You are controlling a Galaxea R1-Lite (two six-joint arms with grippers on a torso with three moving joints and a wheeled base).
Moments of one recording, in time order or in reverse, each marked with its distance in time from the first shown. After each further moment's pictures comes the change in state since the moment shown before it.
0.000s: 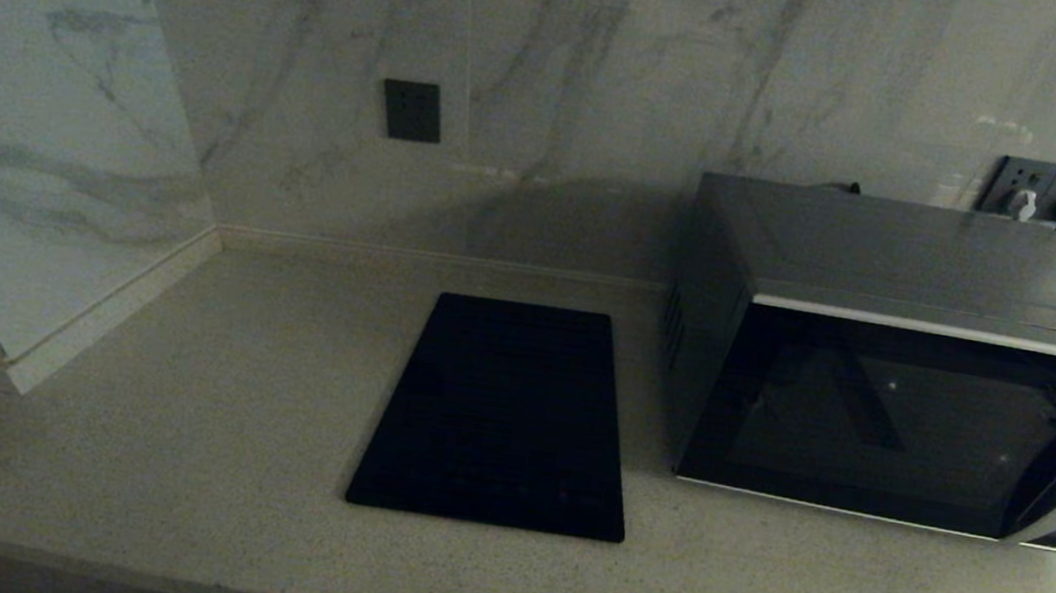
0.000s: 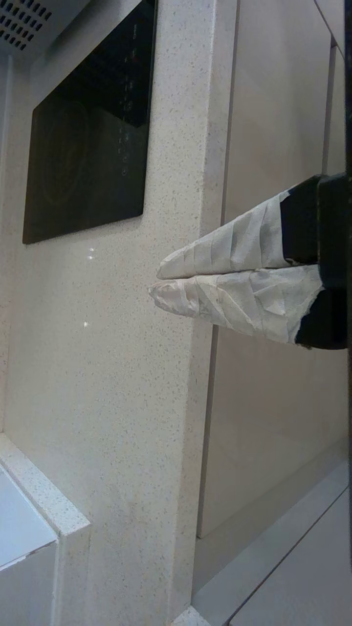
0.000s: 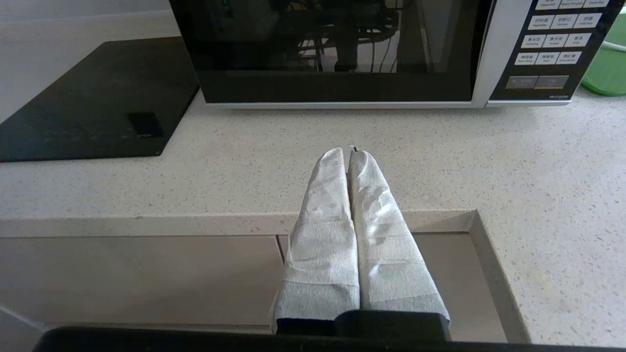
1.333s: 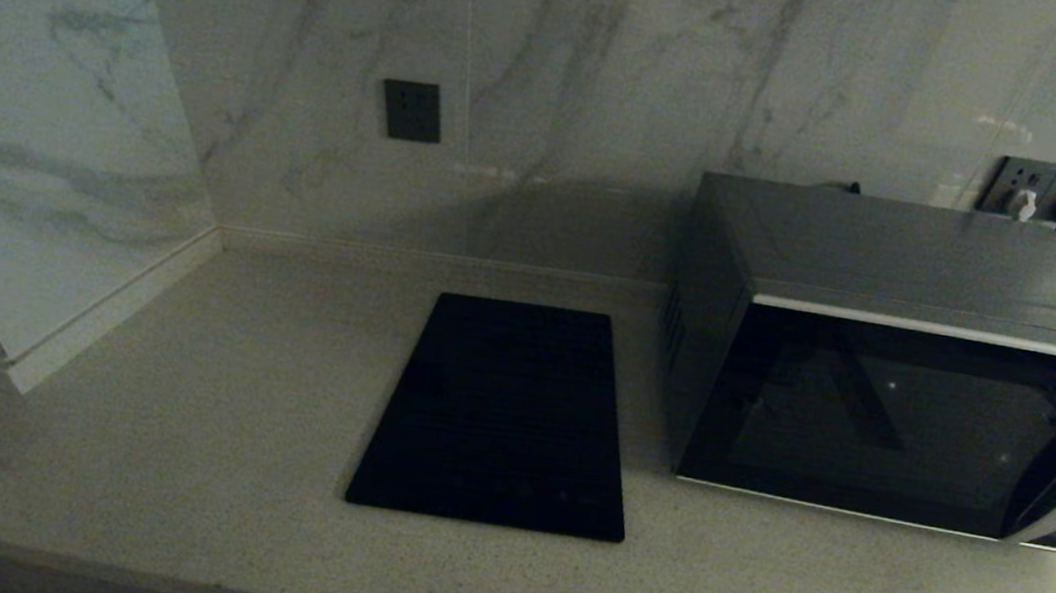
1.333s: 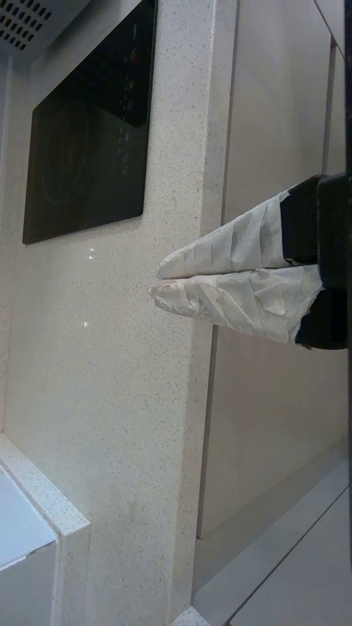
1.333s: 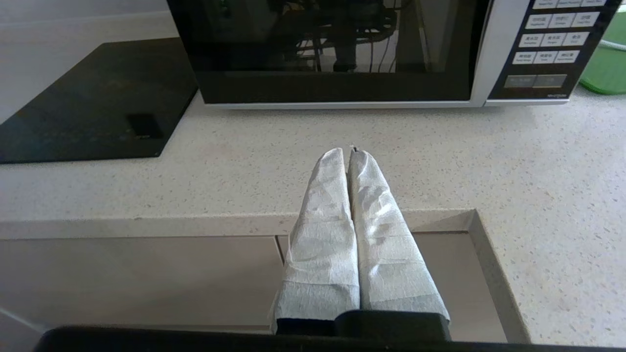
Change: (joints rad) left arm 0.000 0.000 0.000 0.000 0.000 0.000; right arm 0.000 0.000 0.000 0.000 -0.007 0.004
